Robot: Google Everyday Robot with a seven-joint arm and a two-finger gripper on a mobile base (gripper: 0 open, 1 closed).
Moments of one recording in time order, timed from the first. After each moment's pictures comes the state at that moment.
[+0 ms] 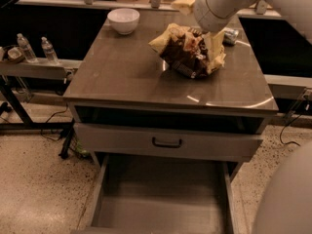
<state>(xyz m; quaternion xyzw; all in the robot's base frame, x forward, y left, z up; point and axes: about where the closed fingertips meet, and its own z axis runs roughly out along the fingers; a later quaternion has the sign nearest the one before) 0.717 -0.125 0.941 -0.86 0.36 -0.24 0.26</state>
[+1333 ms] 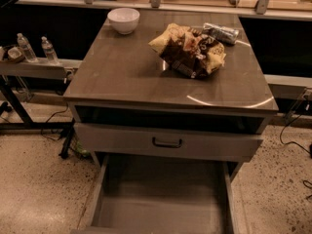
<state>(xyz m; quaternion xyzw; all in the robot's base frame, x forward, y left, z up) 0.658 -0.323 1.138 -0.63 0.58 -0.35 0.37</state>
